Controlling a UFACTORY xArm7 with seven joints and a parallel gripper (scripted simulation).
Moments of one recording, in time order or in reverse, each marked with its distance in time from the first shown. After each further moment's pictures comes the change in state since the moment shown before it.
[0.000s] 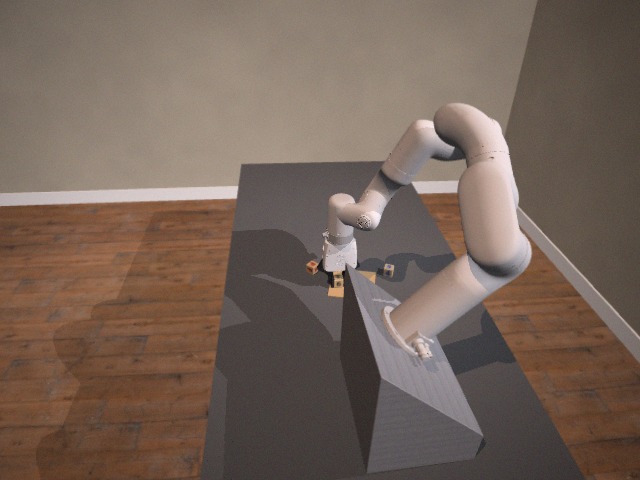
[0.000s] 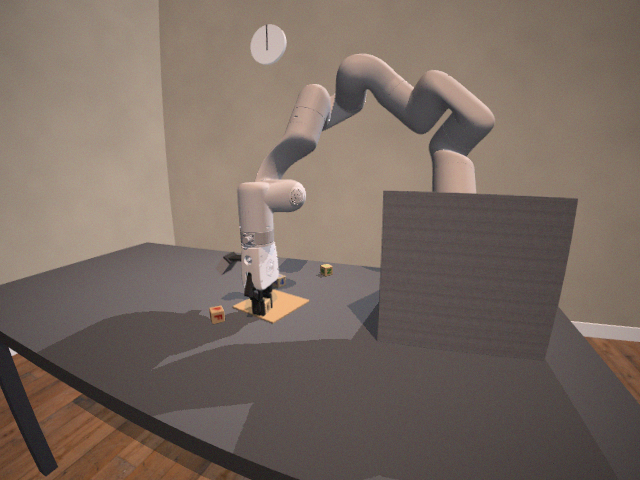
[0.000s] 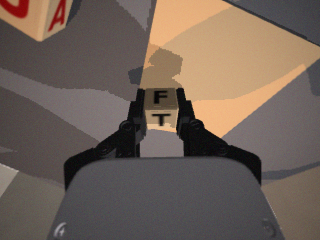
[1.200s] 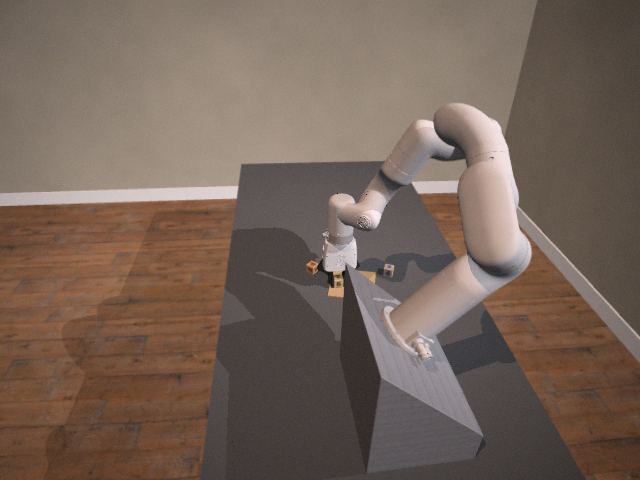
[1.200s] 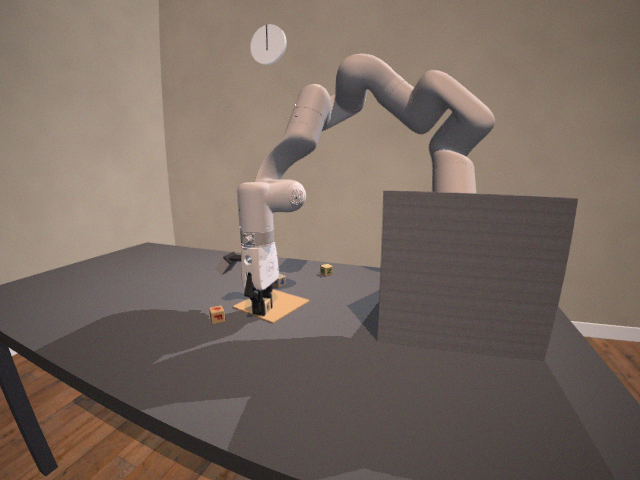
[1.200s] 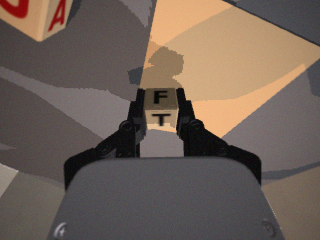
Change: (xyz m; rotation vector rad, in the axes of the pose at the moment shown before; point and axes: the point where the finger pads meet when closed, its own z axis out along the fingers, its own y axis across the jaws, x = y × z) arm 0.000 0.000 0.000 0.000 0.000 0.000
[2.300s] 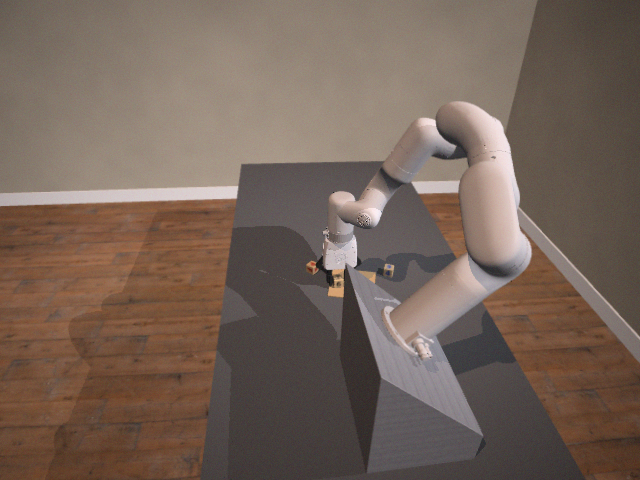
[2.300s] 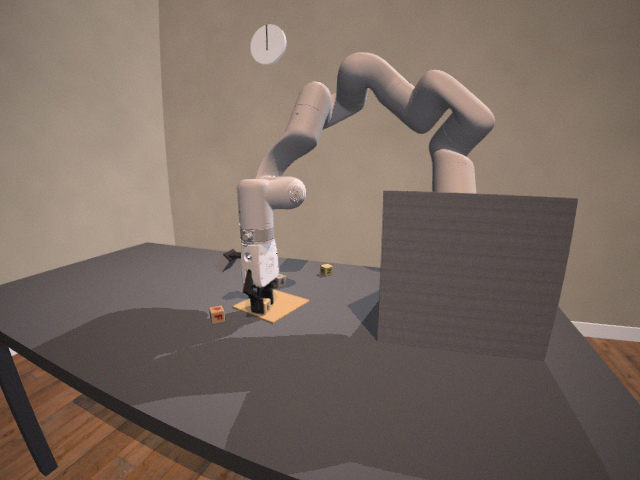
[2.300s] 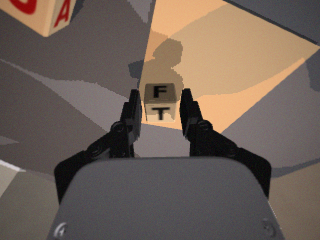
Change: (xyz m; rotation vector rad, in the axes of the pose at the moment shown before) arm 0.000 0.000 -0.007 -0.001 -0.001 0.000
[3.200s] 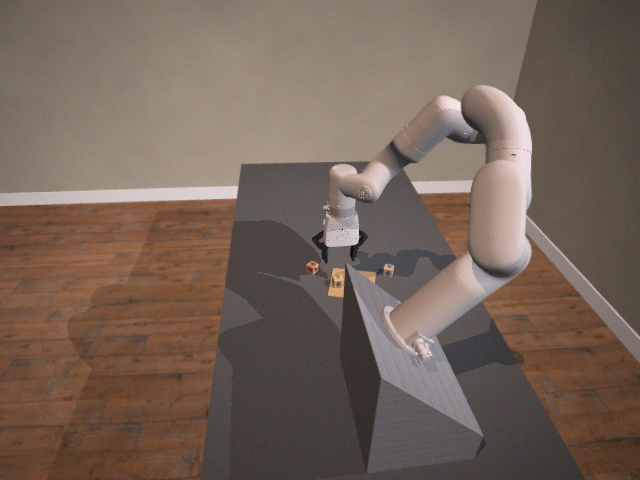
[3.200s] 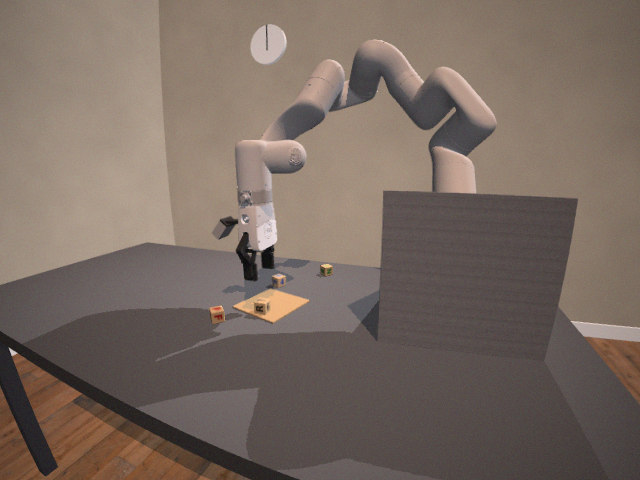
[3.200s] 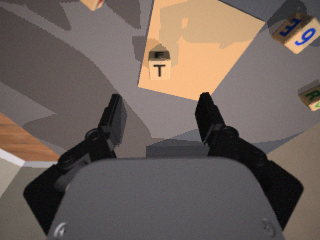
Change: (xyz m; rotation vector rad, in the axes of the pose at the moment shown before) arm 0.000 0.000 -0.082 0.000 0.000 0.000
